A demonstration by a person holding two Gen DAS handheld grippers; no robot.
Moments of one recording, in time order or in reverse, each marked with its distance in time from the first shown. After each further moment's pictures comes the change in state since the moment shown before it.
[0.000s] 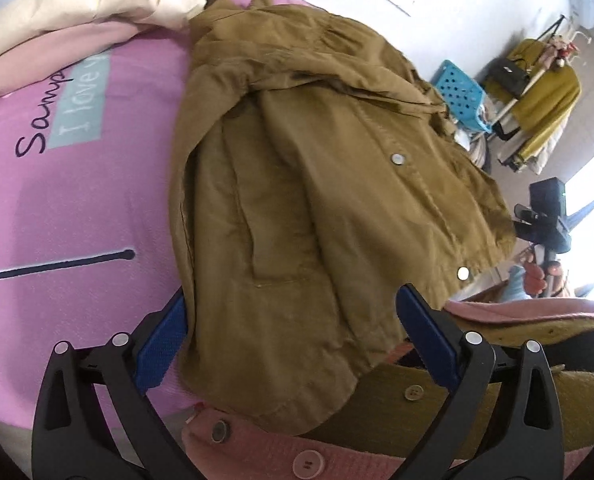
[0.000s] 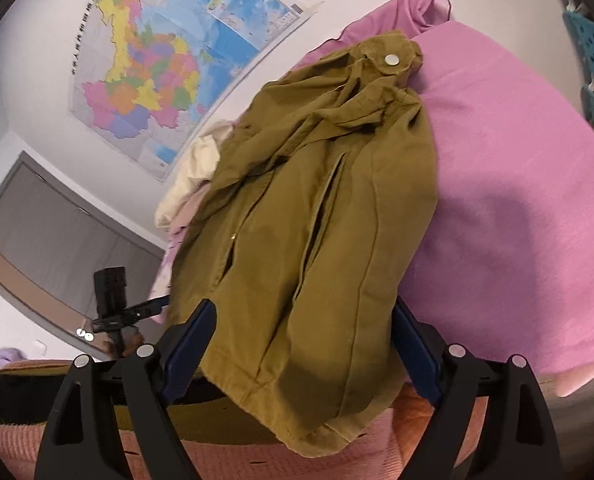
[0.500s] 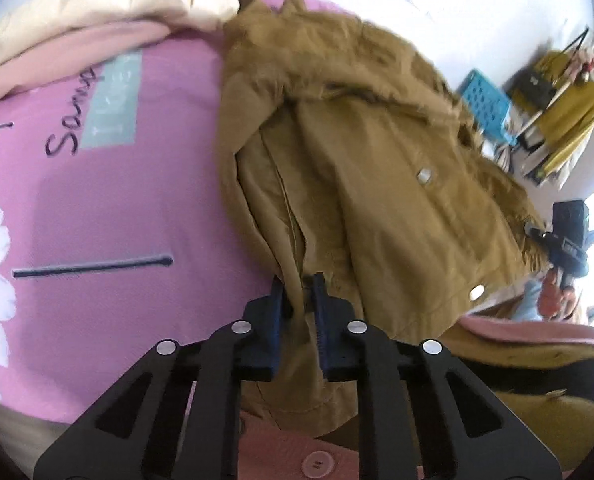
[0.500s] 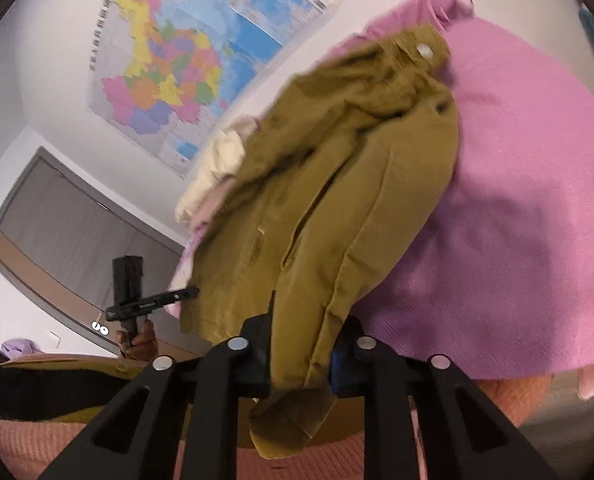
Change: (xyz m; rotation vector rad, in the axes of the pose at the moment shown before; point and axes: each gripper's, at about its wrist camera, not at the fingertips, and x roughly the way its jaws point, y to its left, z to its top) left arm -0.016 0.008 0.012 -0.062 -0.012 0.080; right arm -0.004 0.020 0.000 -0.031 -0.054 0.073
